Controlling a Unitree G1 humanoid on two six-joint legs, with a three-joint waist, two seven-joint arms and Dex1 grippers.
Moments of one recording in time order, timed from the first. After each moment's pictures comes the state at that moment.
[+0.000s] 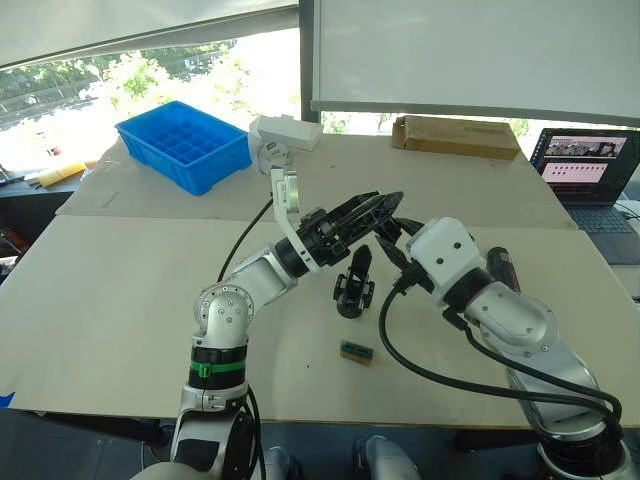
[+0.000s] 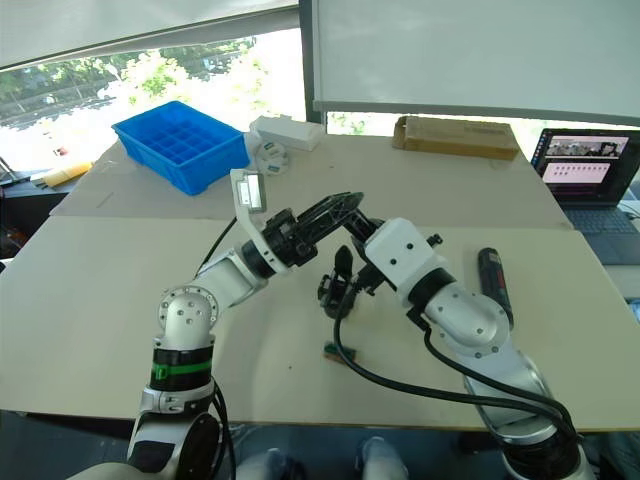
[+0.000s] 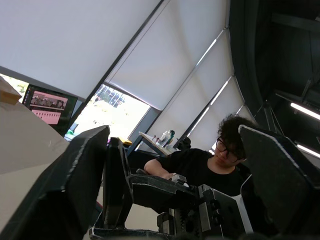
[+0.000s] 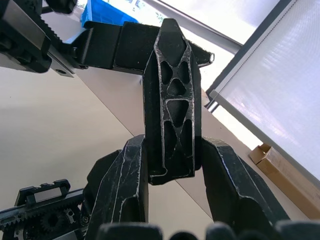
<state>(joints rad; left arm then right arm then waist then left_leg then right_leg) -0.65 0.02 0.12 -0.13 -0.99 0.80 -0.52 -0.34 -0.57 0.14 -0.74 0.04 0.65 0.33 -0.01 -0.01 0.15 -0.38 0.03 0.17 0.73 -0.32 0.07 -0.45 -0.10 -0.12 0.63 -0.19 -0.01</state>
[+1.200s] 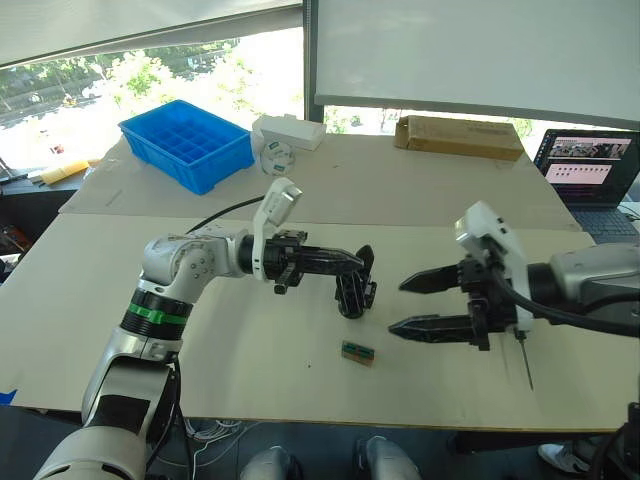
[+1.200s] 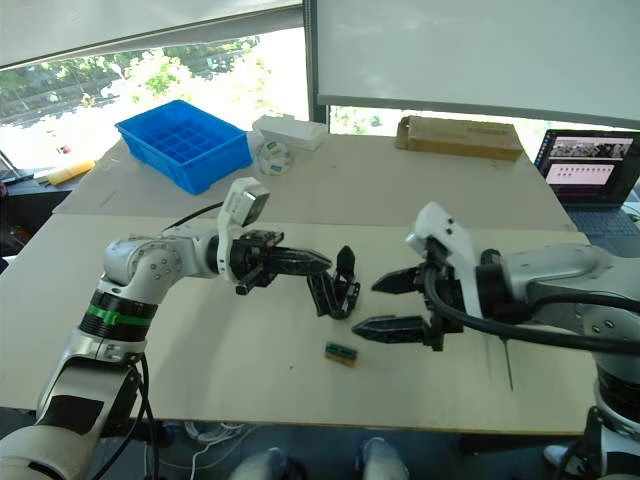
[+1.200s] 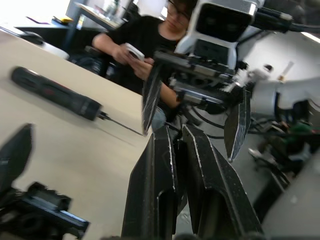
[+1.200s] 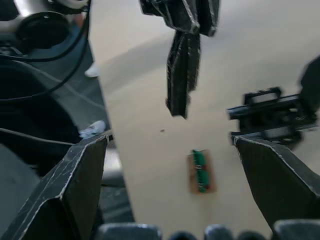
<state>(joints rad) -0.86 0.49 -0.18 0.13 -0.84 0.94 -1.29 -0.67 -0.87 -0.16 -0.58 1.10 1.51 0.78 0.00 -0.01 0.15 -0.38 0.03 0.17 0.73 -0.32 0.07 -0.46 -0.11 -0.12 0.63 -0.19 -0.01</state>
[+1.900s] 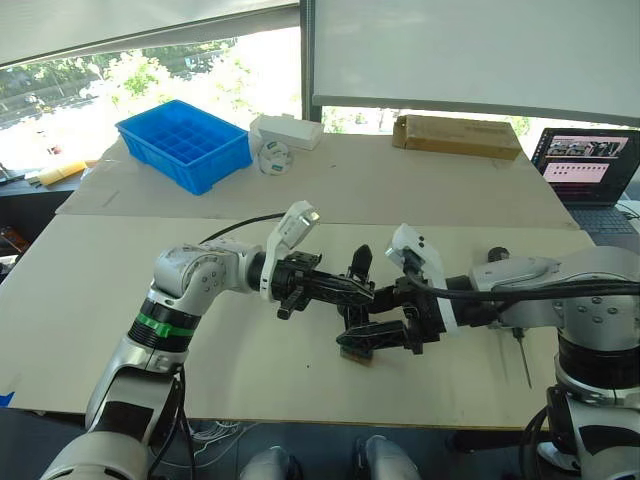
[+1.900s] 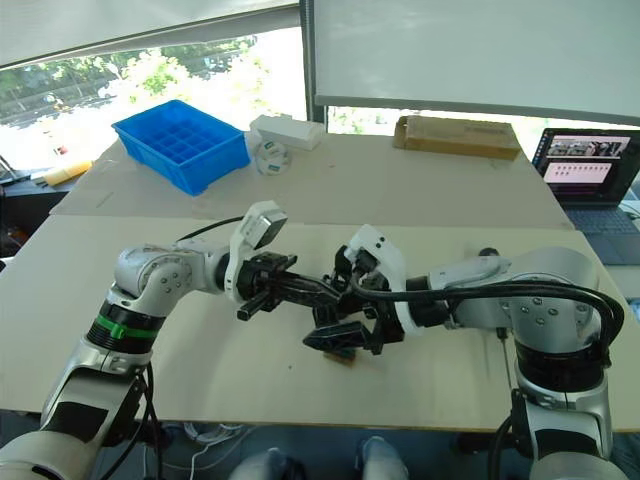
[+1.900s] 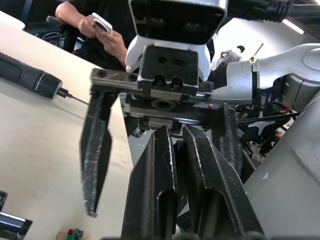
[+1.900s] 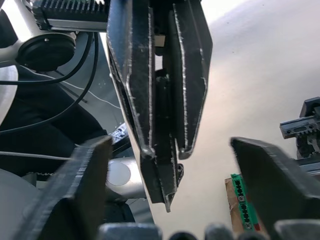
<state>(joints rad) -0.82 0.49 -0.21 0.03 -0.83 1.00 -1.32 -0.74 -0.65 -0.05 -0.48 1.28 1.61 0.42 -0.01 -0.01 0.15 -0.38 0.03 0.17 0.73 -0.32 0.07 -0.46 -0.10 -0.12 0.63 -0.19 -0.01</state>
